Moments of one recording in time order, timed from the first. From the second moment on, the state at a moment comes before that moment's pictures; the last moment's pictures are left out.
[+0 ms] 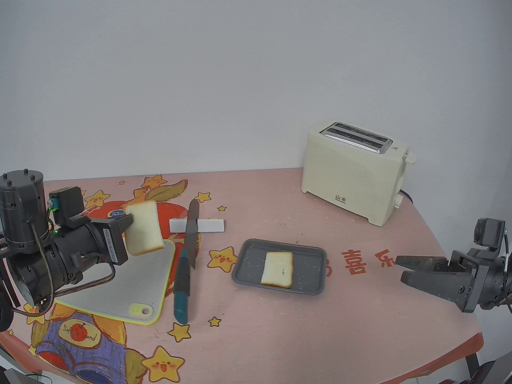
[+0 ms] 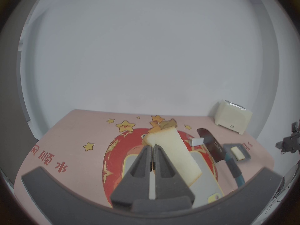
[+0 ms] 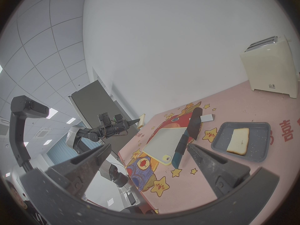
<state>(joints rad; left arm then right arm) -0.61 1.32 -0.57 -0.42 0.20 -0.24 0.50 1.20 -0.30 -0.74 0.55 0.56</state>
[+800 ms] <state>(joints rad) -0.65 1.30 -0.54 -0.42 0.08 -0.24 0.50 1.20 -0.30 -0.74 0.55 0.56</state>
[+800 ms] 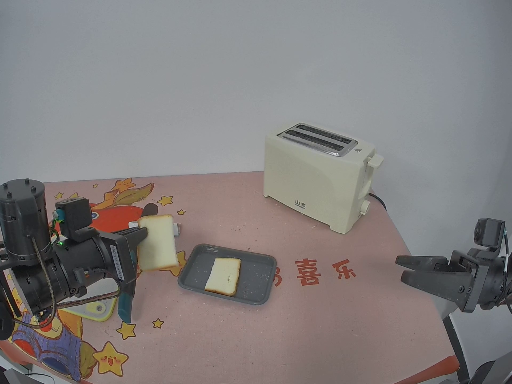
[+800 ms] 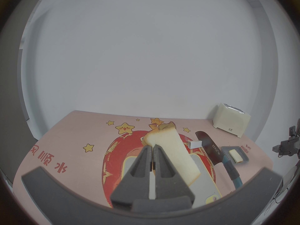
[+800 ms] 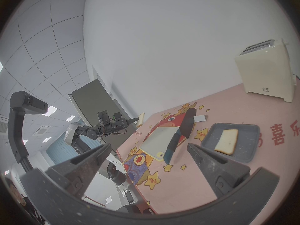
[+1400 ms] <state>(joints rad) -0.65 1.36 -0.72 -0.31 -0.07 -0.17 0.50 1.19 -0.30 -0.74 0.55 0.55</state>
